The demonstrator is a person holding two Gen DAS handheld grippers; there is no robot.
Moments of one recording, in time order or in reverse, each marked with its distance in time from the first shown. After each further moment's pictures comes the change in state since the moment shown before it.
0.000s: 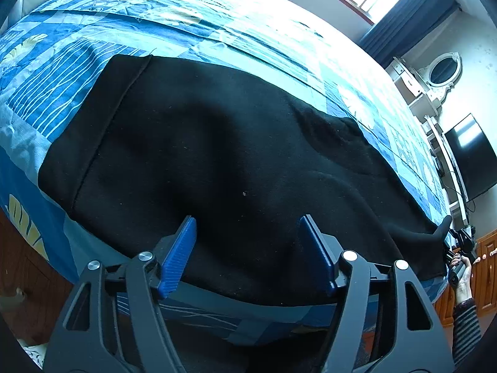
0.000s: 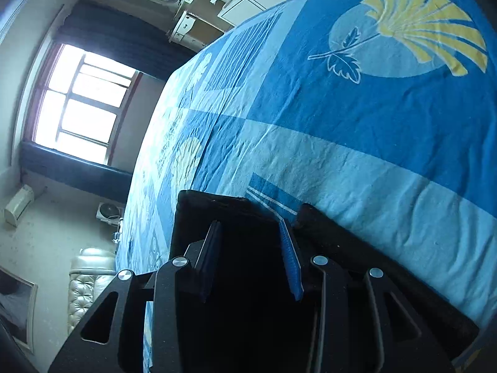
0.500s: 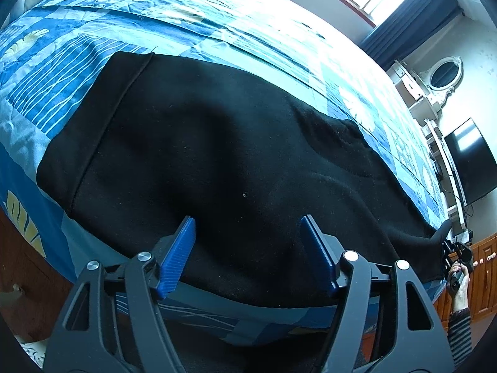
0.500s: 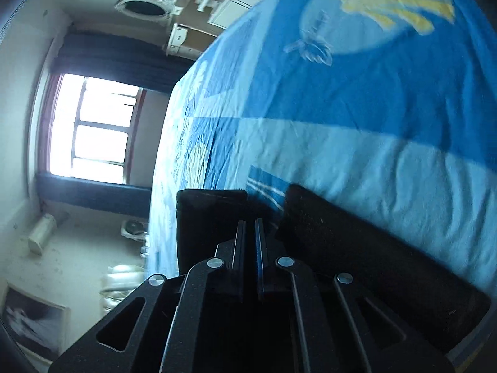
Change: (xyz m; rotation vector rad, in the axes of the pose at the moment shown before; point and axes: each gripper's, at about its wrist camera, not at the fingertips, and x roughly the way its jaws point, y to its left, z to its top) left arm 0.002 0.001 0.001 -0.017 0.001 -0.005; right arm -0.007 -0.027 -0.014 0.223 0.033 0.134
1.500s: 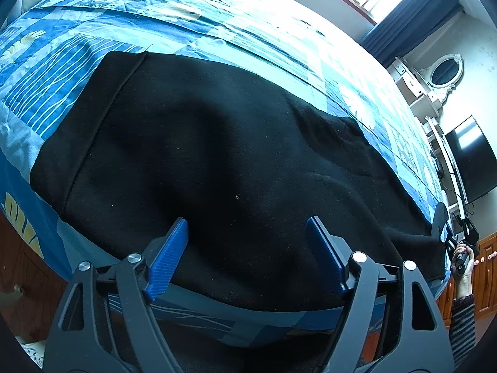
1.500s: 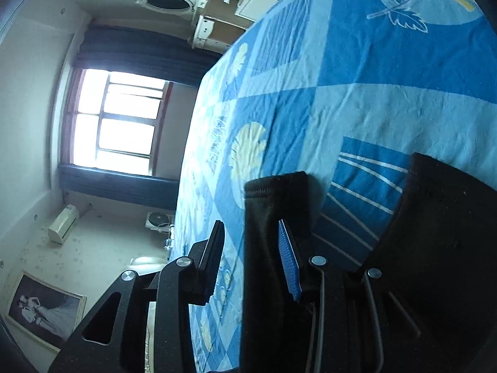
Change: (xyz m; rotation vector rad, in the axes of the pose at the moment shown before) left arm 0.006 -0.006 0.001 0.004 0.008 0.004; right arm 0.041 0.063 -0.009 -0.110 0.002 0.150
